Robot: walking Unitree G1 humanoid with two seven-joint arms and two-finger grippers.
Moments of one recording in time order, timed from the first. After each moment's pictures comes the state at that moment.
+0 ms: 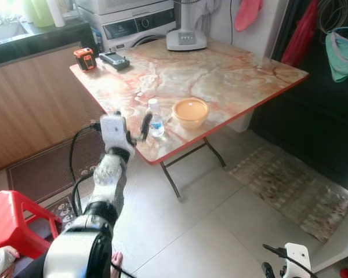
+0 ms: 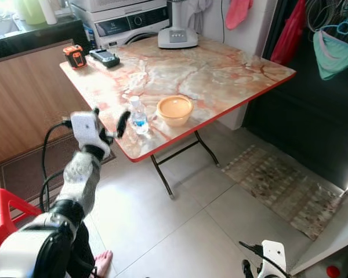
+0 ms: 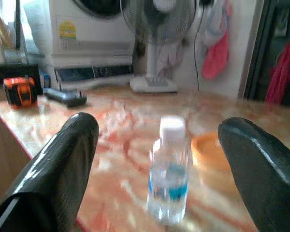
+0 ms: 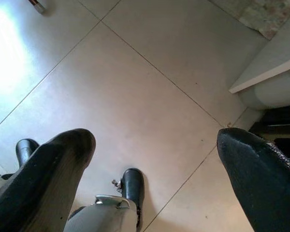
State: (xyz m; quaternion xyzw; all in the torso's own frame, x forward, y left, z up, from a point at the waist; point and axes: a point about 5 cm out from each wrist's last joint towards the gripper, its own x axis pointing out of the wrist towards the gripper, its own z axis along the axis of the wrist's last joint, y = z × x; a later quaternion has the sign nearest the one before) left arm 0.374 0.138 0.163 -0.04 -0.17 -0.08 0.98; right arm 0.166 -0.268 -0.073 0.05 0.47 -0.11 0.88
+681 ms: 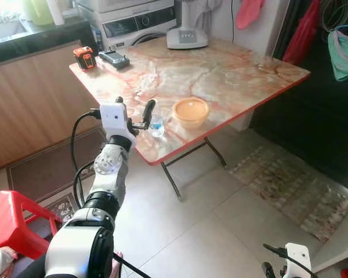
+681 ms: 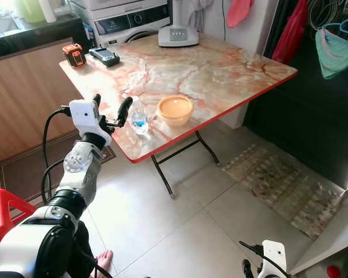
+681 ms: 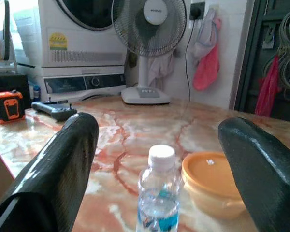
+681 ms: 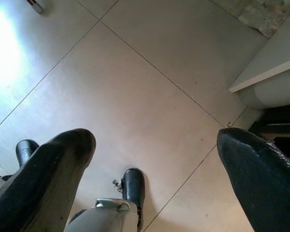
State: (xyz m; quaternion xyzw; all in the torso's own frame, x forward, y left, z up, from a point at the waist) left arm 0.379 0.131 0.179 -0.05 -0.19 -0.09 0.98; right arm 0.166 -0.268 -0.073 0.05 0.47 -0.11 0.88
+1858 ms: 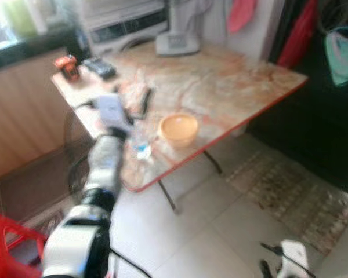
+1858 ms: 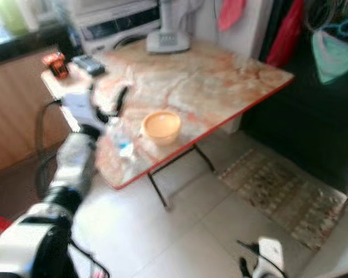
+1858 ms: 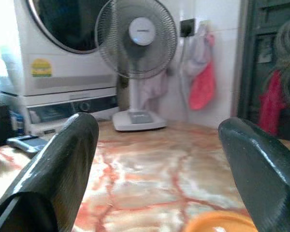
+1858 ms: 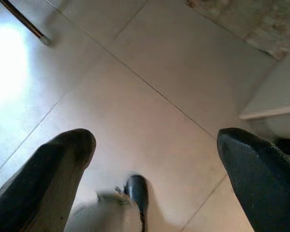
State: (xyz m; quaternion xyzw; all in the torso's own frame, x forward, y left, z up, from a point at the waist) left arm 0.379 0.138 0.198 -0.03 -0.23 -0.09 0.97; right arm 0.170 -0.261 -0.073 0.05 0.46 -0.10 0.88
